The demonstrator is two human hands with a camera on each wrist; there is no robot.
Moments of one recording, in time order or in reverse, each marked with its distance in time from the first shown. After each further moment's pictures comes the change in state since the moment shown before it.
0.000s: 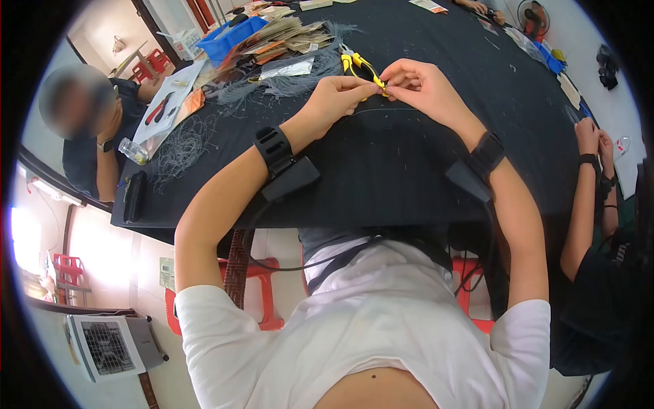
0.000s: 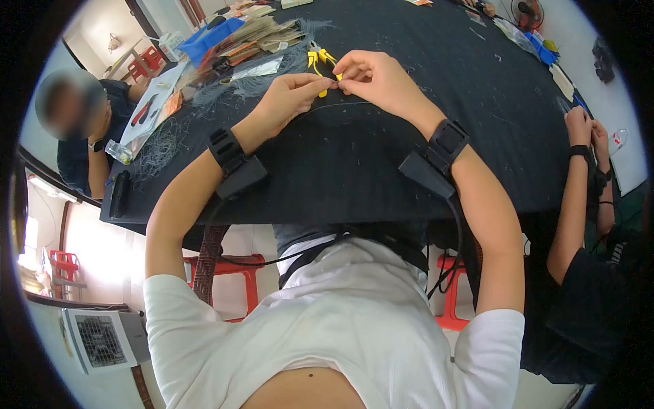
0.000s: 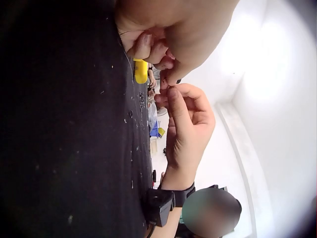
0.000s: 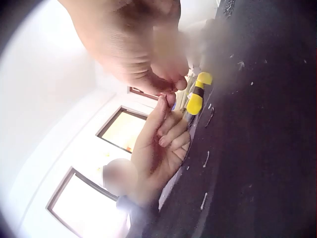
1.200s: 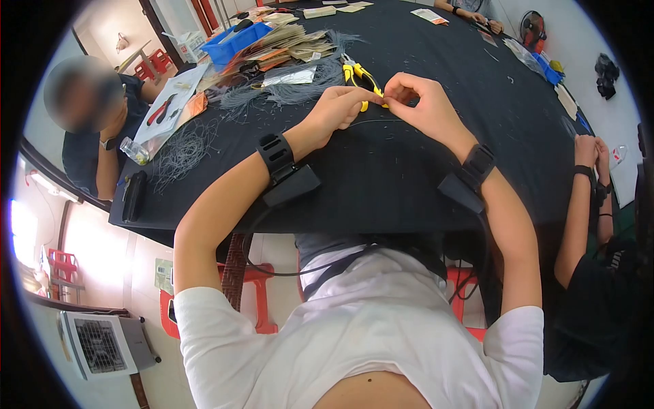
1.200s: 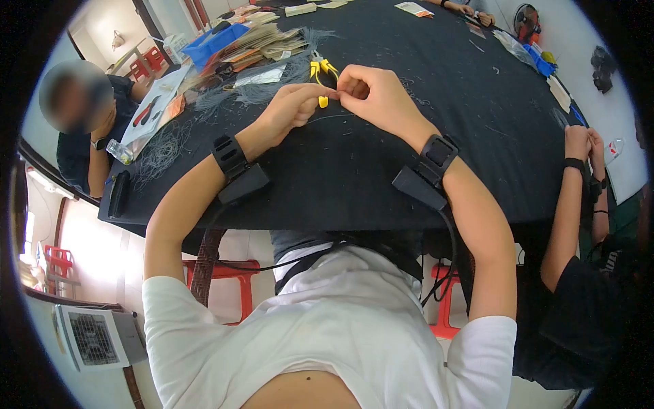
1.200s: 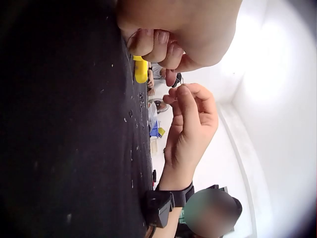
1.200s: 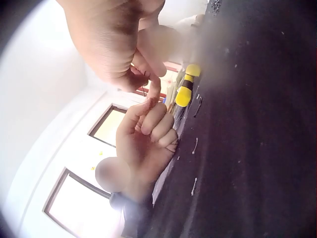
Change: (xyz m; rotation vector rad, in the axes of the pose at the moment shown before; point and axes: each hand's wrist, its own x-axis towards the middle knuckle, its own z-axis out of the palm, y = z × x) left_hand -0.005 0.010 0.002 -0.110 -0.059 -0.058; right_hand -0.004 -0.007 0.004 -0.232 0.057 -0.113
